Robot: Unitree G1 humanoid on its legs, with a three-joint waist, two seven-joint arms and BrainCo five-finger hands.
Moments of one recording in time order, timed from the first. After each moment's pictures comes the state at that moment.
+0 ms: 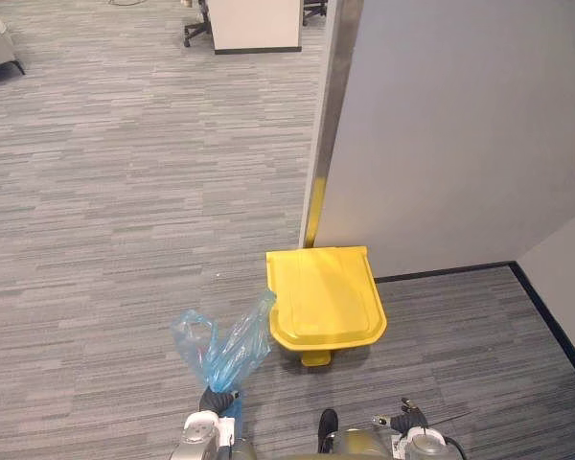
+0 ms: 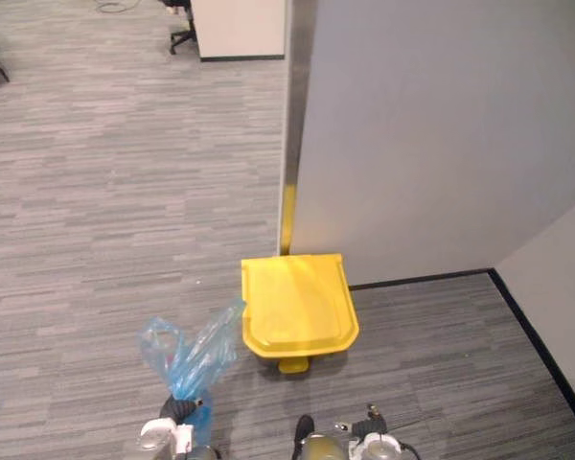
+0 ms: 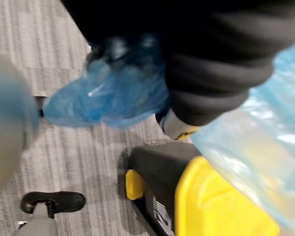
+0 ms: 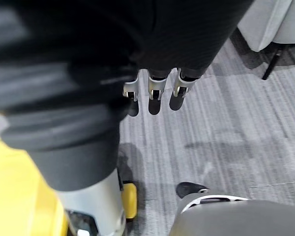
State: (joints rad) left arm 0.05 0.09 0.00 0.92 -0.06 -0.05 0.07; right arm 0.01 -0.09 -0.18 1.04 -0.15 0.01 -0.14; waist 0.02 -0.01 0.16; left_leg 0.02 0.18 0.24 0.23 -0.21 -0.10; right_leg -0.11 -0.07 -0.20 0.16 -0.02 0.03
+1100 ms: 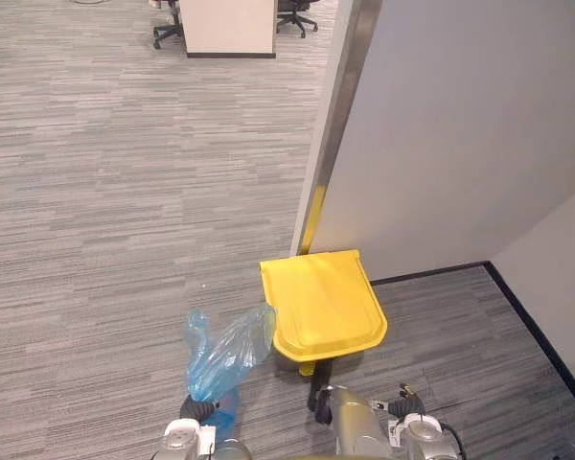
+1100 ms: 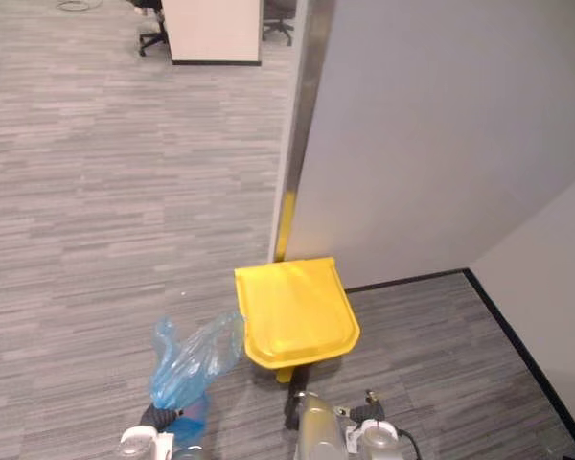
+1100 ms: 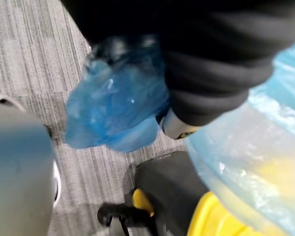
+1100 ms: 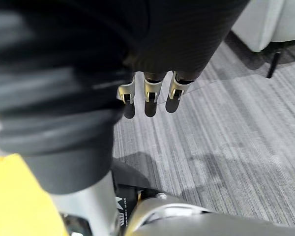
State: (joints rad) left arm -0.01 0.12 0.00 0.96 -0.06 -0.06 0.08; right arm -0.07 -0.08 -0.18 1.00 -0.16 0.02 -0.15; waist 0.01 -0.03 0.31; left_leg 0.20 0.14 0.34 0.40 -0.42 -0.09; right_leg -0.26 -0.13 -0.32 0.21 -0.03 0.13
